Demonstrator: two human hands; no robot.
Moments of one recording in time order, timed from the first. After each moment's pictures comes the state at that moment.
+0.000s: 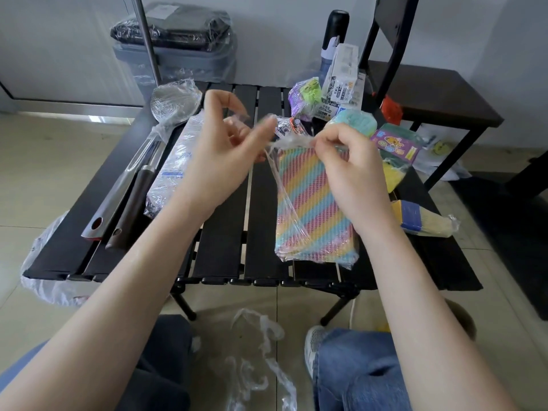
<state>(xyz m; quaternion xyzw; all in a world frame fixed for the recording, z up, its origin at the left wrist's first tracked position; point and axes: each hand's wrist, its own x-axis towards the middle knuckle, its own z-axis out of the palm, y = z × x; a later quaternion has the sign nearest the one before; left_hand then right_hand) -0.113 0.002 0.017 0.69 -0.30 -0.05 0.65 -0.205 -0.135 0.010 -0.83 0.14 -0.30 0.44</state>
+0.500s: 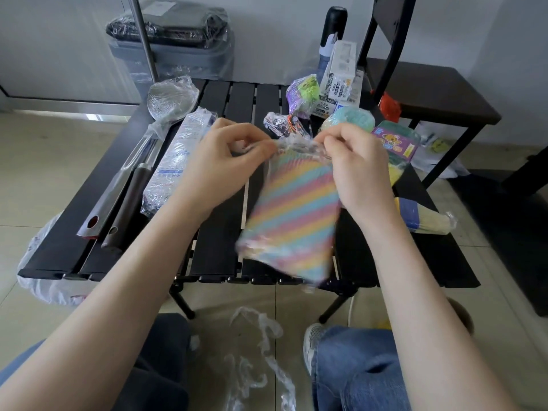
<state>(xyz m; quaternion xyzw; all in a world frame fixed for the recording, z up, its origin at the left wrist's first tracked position) -0.108 -0.001 0.007 0.80 -0.31 0.01 0.52 -0.203 -0.142 0.012 -0.84 0.19 -0.30 0.42</state>
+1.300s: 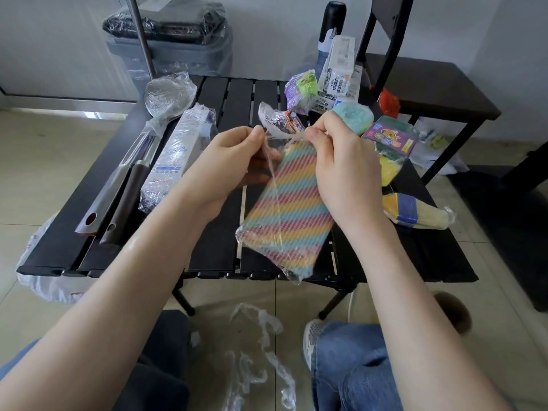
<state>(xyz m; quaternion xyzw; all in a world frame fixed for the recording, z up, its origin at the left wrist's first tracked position) -0.119 -0.007 0.013 0.68 -0.22 -0.25 0.65 -0.200 -0.133 0.001 -0.89 0.14 -0.36 0.22</state>
